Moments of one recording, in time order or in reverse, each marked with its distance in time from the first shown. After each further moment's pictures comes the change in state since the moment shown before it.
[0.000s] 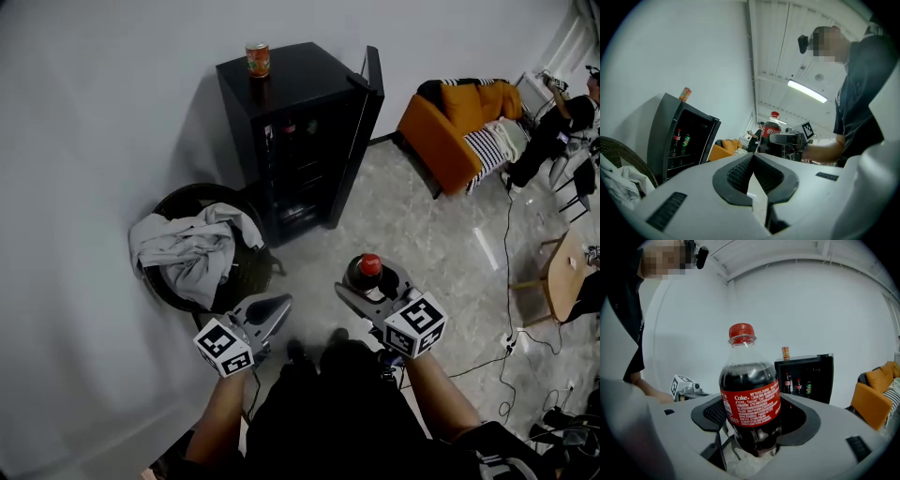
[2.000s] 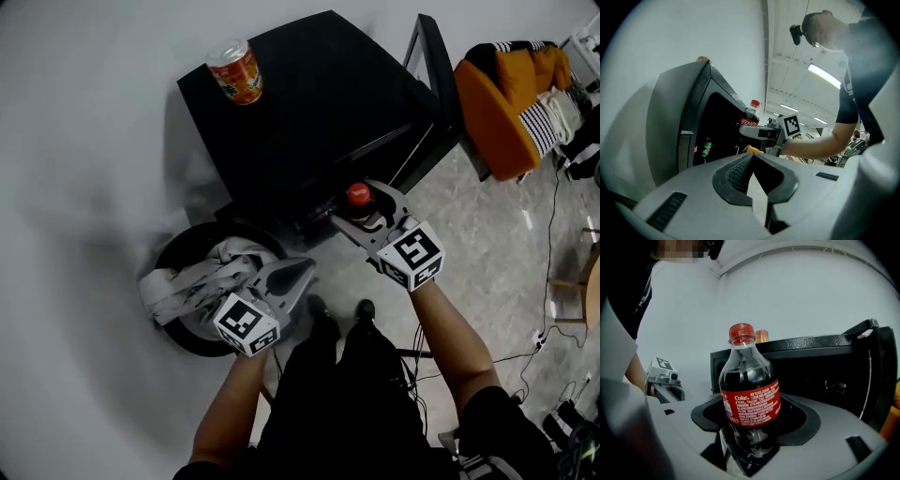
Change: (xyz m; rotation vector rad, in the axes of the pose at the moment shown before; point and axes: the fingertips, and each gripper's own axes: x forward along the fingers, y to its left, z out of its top) left arm 0.172 0.302 0.051 0.021 0.157 0.093; right arm 0.326 -0.269 0.042 -0.094 -0.073 0.041
